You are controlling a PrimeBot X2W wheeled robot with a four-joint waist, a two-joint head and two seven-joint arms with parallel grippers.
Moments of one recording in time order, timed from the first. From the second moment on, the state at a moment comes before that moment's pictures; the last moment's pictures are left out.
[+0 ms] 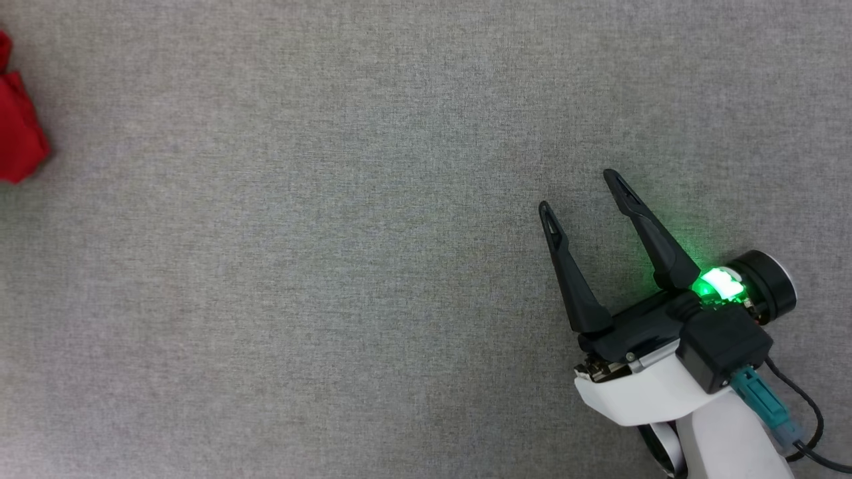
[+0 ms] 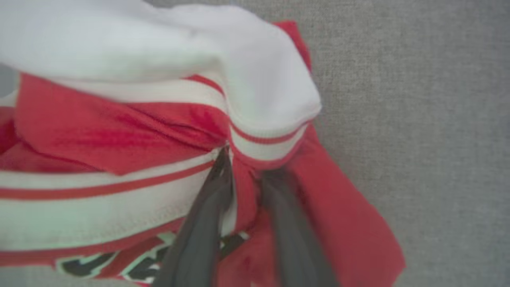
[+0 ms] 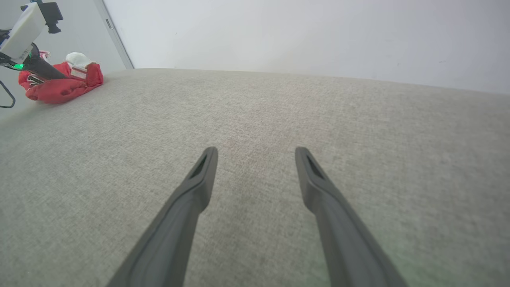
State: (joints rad) left arm -0.91 0.84 -0.29 0.48 -0.83 -0.13 0.76; right arm -0.23 -0.05 0.25 -0.11 -0.05 0.13 -0.26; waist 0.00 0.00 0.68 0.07
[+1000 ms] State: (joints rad) left arm -0.76 0.61 -0.75 0.21 -0.80 -0.13 0.37; right arm -0.14 -0.05 0.18 -0.03 0.02 0.13 -0.26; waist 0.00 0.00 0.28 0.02
